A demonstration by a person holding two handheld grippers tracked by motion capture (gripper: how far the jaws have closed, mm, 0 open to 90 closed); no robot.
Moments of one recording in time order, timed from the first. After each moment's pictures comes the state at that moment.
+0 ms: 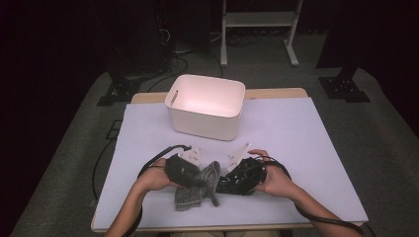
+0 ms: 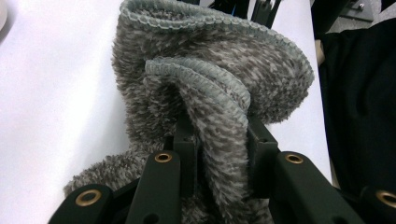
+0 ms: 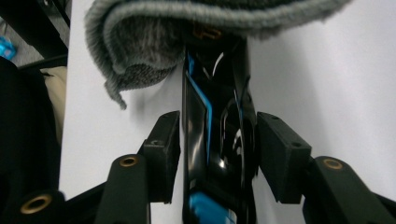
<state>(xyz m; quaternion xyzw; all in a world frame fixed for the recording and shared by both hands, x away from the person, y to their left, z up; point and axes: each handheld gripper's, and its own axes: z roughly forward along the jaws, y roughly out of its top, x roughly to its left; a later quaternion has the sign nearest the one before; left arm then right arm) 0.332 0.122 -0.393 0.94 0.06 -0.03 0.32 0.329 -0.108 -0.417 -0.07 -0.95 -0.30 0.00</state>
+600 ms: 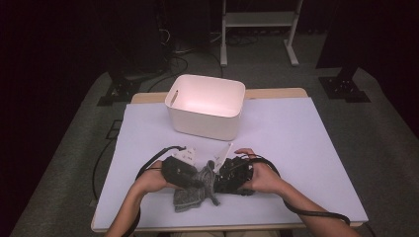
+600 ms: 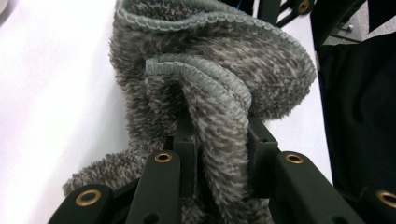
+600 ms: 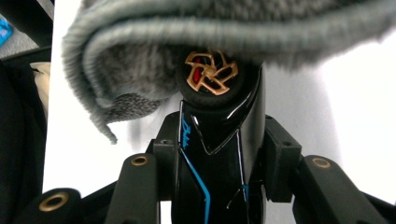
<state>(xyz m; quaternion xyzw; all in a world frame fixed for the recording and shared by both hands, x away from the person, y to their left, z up) 0.335 0.138 -0.405 0.93 0.09 -0.04 0.35 0.336 -0.076 -0.421 -0.06 -0.96 -0.26 0.01</state>
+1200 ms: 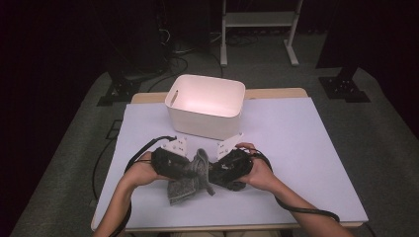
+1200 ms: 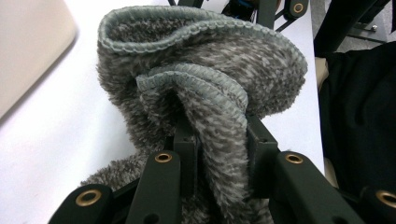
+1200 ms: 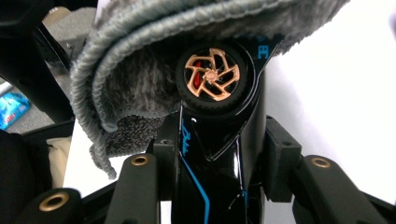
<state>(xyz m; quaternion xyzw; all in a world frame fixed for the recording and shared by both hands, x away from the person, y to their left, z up) 0.333 0.153 -0.358 0.93 0.08 0.01 0.35 0.346 -0.079 -0.403 -0.08 -0.91 -0.40 0.01</state>
